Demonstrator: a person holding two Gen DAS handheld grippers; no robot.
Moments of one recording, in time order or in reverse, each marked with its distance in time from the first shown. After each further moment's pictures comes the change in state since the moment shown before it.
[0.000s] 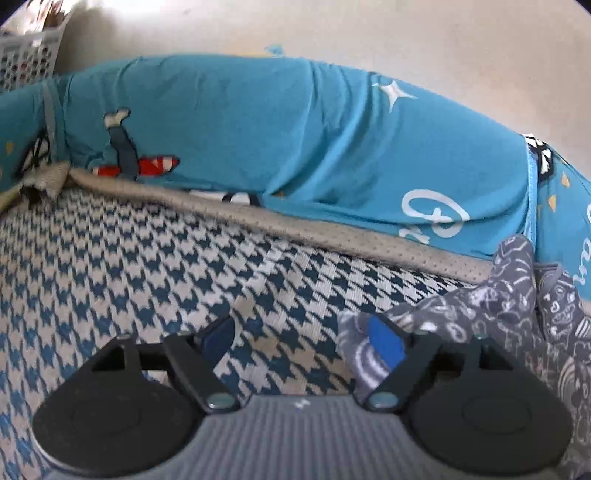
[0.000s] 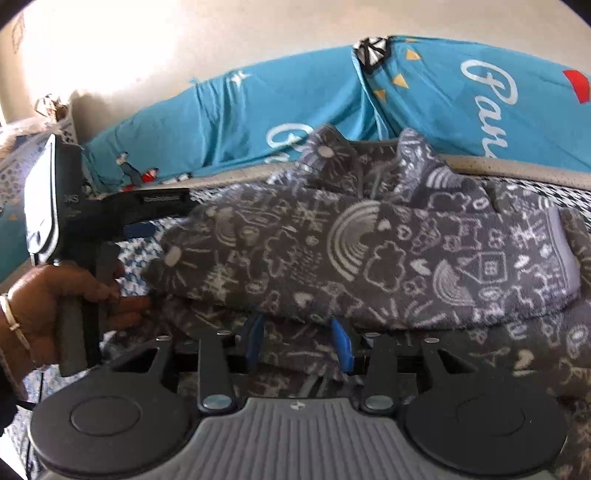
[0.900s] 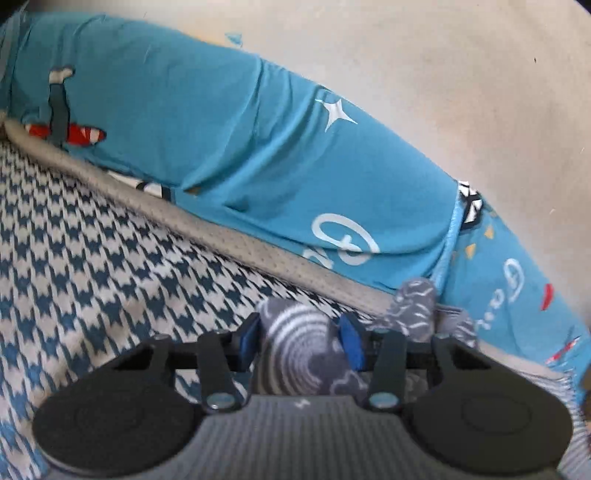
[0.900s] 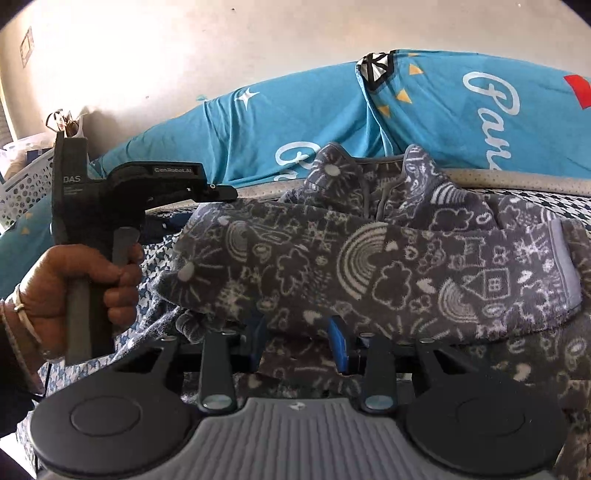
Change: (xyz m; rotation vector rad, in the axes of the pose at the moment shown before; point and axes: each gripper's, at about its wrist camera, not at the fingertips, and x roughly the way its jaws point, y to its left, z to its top) left arm 0.001 -0.021 0.022 -0.164 0.018 -0.270; right arm -0.011 0.002 0.003 0.007 -0.061 0.050
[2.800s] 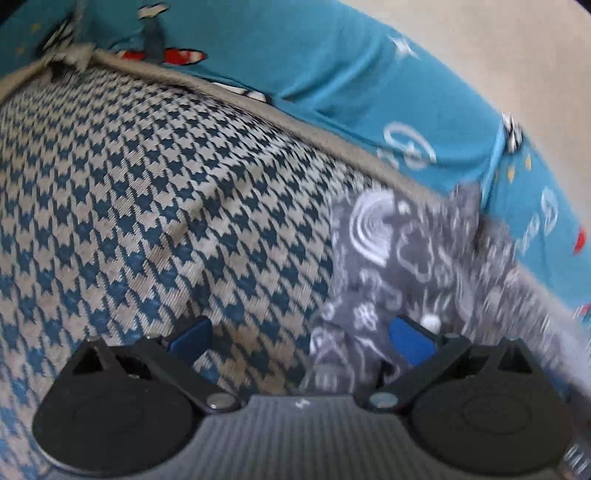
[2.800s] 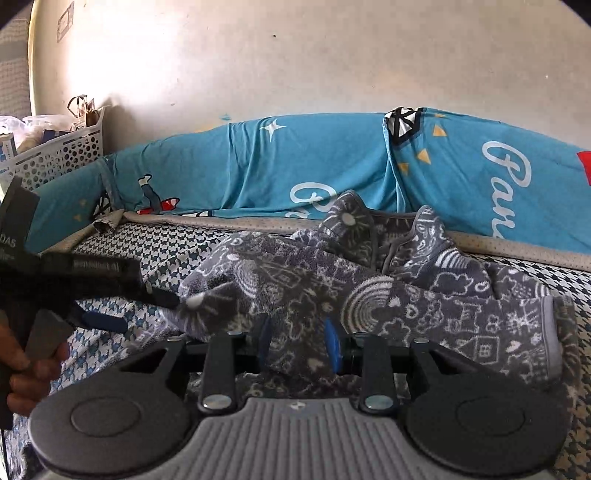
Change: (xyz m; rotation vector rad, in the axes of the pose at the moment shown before) left arm -0.074 0.006 -0.051 -0.034 0.247 0.188; right arm -0.008 0.015 0.011 -0.165 -0.115 -0.031
